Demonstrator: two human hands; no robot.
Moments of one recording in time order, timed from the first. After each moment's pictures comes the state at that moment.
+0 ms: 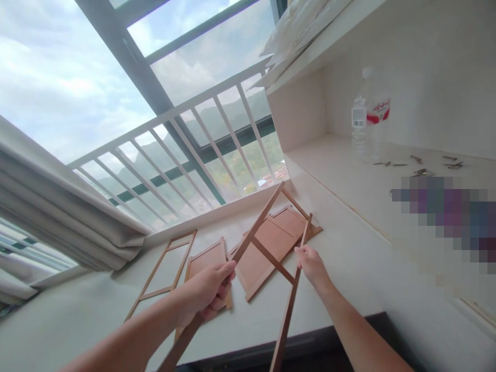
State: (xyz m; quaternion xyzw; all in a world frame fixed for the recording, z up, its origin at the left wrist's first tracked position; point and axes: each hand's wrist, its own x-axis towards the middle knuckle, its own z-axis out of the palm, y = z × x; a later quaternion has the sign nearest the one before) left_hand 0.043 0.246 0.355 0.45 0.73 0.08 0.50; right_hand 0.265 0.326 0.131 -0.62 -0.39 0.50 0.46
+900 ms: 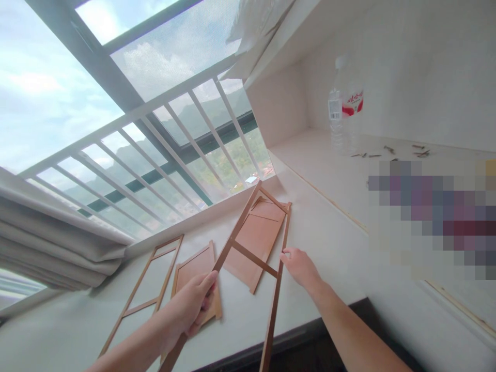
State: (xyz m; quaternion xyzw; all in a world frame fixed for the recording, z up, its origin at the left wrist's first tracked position) left_hand 0.038 0.249 0.333 0.43 0.77 0.11 0.45; right_hand 0.272 0.321 0.136 -0.67 -0.56 0.40 0.27
